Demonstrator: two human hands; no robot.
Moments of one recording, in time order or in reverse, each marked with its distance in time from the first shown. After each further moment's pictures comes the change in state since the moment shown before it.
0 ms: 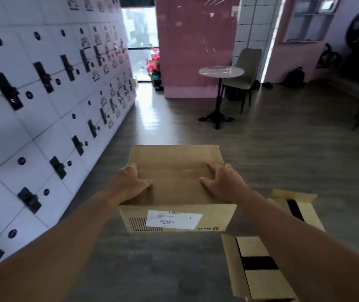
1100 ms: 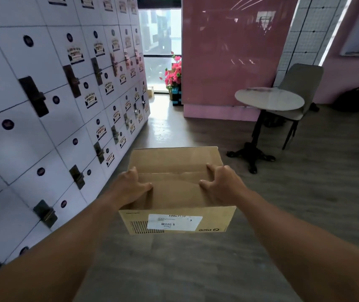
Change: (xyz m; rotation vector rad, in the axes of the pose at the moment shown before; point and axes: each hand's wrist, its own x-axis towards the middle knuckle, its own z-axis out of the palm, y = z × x) left_hand 0.766 -0.075 -0.057 -0.022 0.077 -0.041; right_hand 0.792 -0.126 0.012 0.007 -0.049 -0.113
